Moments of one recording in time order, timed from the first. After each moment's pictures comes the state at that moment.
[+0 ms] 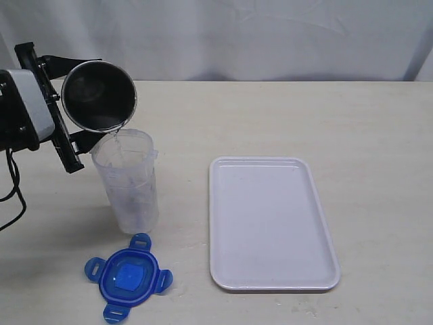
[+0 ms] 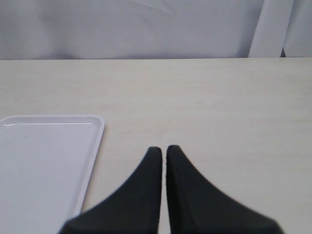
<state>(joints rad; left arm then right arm) 0.17 1.75 -0.68 1.05 -1.14 0.45 -0.02 0.00 0.00 -0.05 0.33 0.04</state>
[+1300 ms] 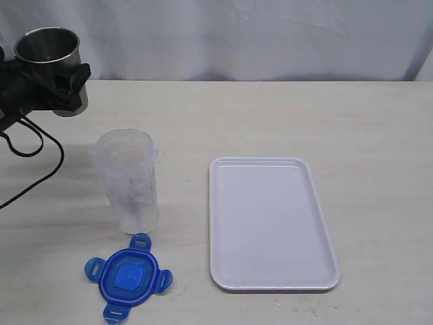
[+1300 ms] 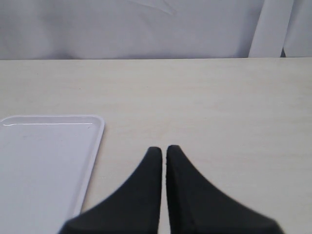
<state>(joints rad) 0.17 1.90 -0.78 0.50 -1.04 -0.24 -0.02 0.00 0.00 -0.05 0.33 0.04</state>
